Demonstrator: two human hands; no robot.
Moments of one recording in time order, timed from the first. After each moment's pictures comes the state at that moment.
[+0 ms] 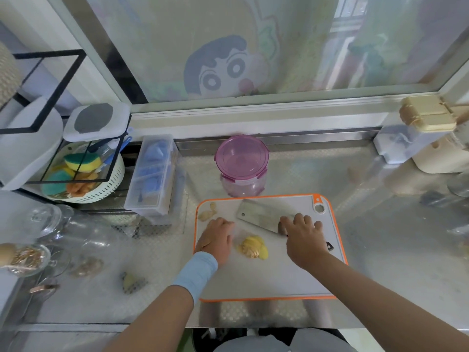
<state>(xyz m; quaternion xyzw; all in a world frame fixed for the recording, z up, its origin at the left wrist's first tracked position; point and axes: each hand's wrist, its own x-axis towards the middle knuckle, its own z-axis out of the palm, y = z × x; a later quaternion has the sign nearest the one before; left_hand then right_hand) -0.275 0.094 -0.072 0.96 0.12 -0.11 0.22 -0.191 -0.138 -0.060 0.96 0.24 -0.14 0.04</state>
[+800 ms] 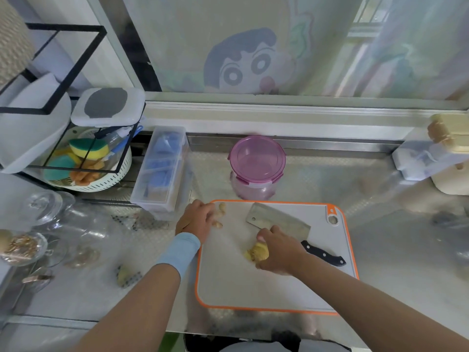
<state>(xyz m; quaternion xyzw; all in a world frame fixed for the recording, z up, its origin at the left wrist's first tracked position) -0.257 0.178 -0.076 0.94 0.24 -0.06 0.25 -0.195 -0.067 -0.051 0.89 0.29 -0.35 -0.07</state>
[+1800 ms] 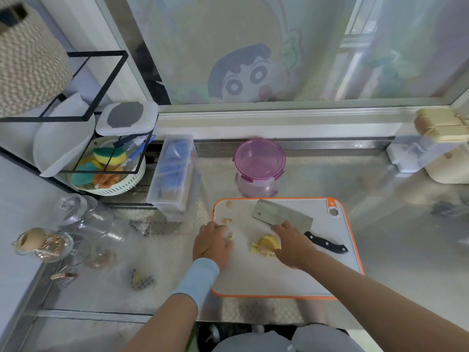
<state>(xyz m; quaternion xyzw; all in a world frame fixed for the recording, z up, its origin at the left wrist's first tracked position) -0.316 0.123 -0.060 0.95 0.23 -0.10 0.16 -0.214 -0.084 -0.052 0.91 0.25 -0.31 -0.10</state>
